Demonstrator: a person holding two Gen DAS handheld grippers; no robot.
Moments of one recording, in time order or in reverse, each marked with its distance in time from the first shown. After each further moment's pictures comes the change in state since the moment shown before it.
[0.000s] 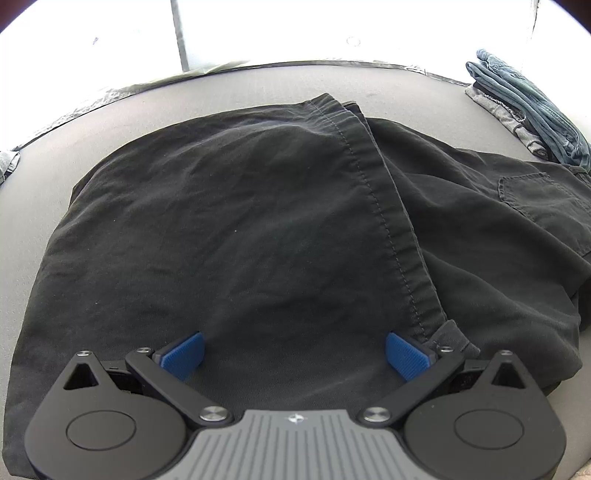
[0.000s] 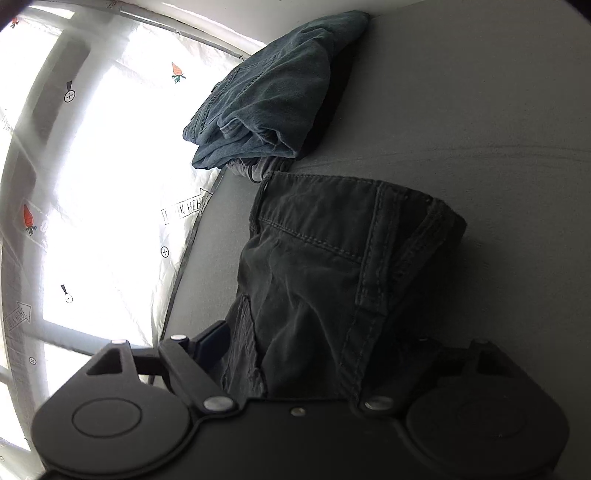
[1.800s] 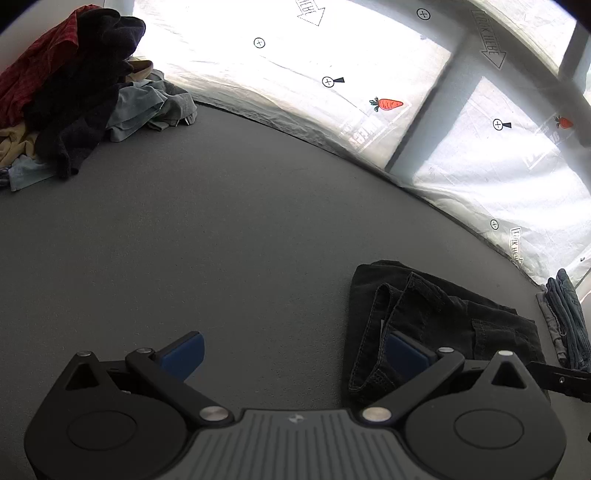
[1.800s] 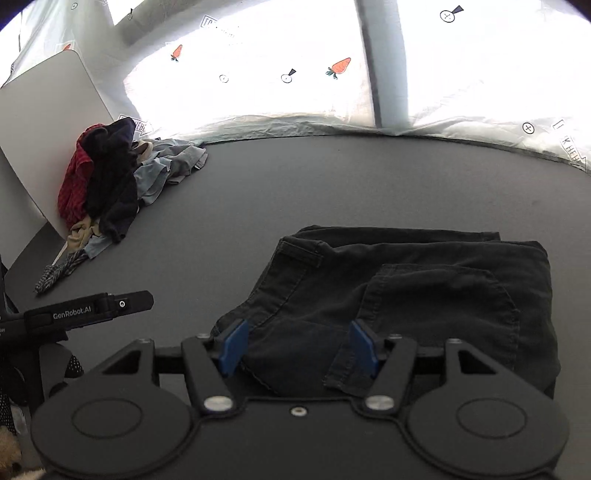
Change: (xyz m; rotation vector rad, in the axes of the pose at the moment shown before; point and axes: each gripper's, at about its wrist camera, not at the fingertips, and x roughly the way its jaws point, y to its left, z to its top) left arm -0.078 0.278 -0.020 -0.505 -0.228 -0.073; right arm 0.047 0.286 -0.337 -1.139 0.406 0.045
